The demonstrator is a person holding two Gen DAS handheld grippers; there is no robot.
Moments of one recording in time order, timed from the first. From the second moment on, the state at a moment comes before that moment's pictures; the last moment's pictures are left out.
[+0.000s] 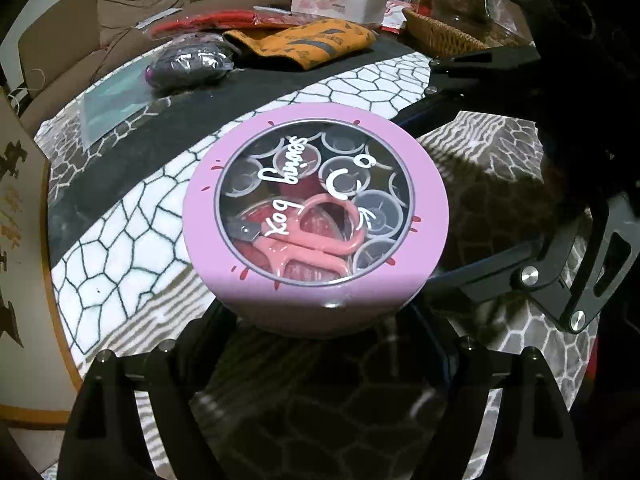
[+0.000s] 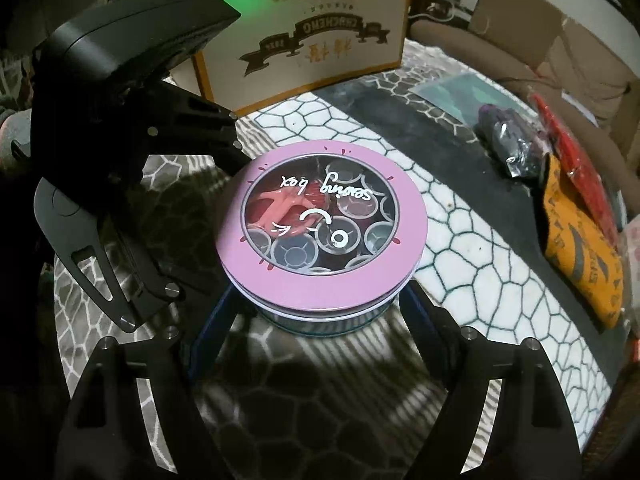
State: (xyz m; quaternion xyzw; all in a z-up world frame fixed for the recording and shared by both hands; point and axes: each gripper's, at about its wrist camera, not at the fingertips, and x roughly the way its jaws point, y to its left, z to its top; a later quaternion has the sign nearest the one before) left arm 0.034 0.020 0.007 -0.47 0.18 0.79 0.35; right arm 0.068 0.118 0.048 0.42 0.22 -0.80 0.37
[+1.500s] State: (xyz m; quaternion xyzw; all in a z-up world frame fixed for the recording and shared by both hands) left arm -0.028 -0.203 0.180 -0.44 0.23 0.84 0.21; right arm -0.010 -0.142 0.220 0.32 0.30 -0.78 0.45
